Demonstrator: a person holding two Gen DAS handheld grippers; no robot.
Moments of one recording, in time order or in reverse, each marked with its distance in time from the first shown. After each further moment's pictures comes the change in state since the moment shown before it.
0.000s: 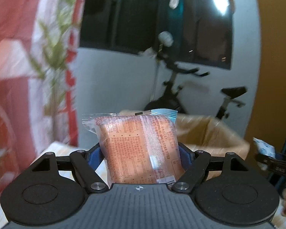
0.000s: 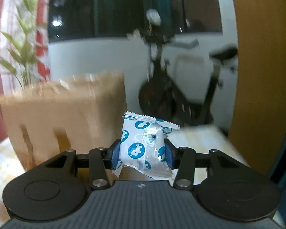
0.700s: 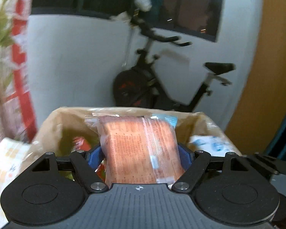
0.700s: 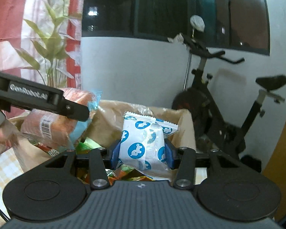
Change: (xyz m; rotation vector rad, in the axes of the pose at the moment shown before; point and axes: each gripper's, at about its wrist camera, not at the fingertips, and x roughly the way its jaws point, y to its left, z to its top) left arm 0.183 -0.052 0.029 0.001 0.220 -0.200; right arm 0.109 0.079 0.059 -0.128 0.090 0.151
